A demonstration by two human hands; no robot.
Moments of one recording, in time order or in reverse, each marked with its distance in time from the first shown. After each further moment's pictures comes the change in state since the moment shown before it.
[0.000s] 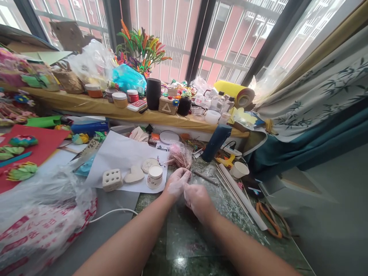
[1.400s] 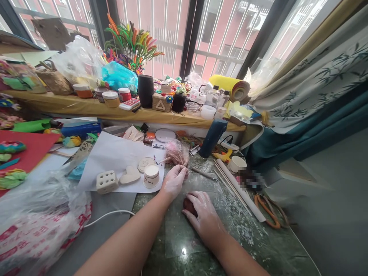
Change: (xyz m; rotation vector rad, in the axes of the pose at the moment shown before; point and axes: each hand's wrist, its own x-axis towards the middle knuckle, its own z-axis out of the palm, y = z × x) left_hand 0.001 0.004 0.001 -0.014 -0.005 -0.007; right_hand -0.057 0.070 -0.041 -1.035 0.034 -0.462
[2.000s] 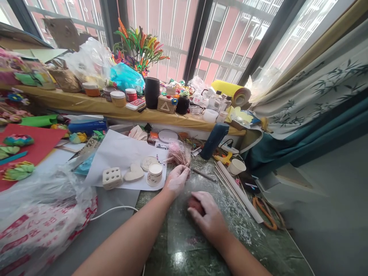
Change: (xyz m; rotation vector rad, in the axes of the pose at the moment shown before) left_hand 0.002 -0.006 0.000 -0.013 -0.016 0.011; right_hand 0.001 -0.004 -0.015 0.483 0.050 0.281
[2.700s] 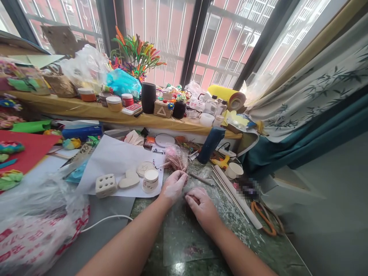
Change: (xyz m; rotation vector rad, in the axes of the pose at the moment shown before) left_hand 0.002 -0.005 -0.003 0.090 -0.023 0.026; right_hand 0.039 0.005 0.005 -0.152 -0.027 -0.038
